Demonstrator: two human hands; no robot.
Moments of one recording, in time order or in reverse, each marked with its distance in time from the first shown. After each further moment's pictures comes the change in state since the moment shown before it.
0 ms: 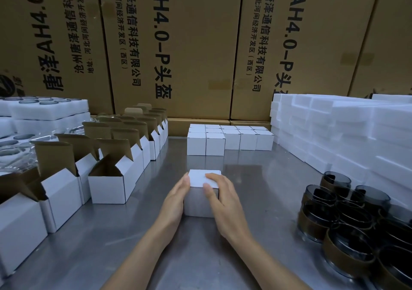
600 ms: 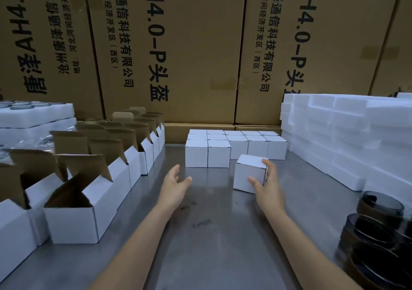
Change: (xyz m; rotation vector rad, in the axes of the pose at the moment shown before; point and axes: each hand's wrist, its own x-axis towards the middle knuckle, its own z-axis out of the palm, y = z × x) left_hand 0.143 -0.019 -0.015 0.457 0.146 0.011; right_hand 0.139 0.106 -0.043 -0.082 0.304 0.267
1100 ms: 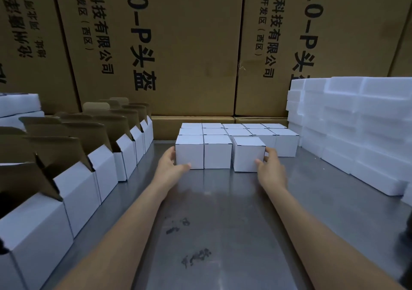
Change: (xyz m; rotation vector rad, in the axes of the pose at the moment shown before) left_hand 0.109 -0.018 0.020 -0.025 -0.015 0.053; right_hand 0.104 0.026 0.043 -0.202 0.029 0.122
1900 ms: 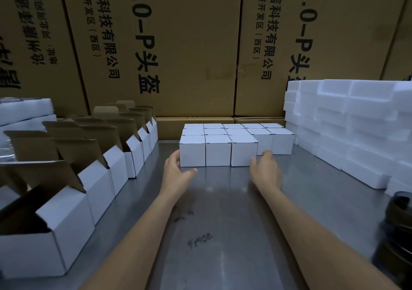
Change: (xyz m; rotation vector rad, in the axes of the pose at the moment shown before) left_hand -0.036 0.002 0.005 0.071 0.072 0.083; right_hand -0.030 -0.021 -0.009 -0.218 0.059 -0.007
